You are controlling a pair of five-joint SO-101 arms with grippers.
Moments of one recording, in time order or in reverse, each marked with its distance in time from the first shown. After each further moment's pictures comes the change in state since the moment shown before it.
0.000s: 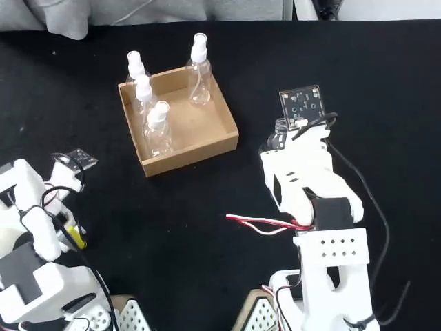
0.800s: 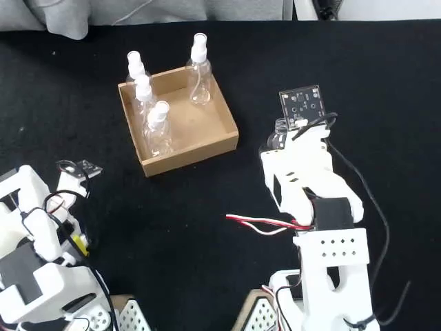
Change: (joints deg) left arm 0.1 -0.1 4.1 4.7 3.2; right arm 0.0 0.0 0.0 0.0 0.0
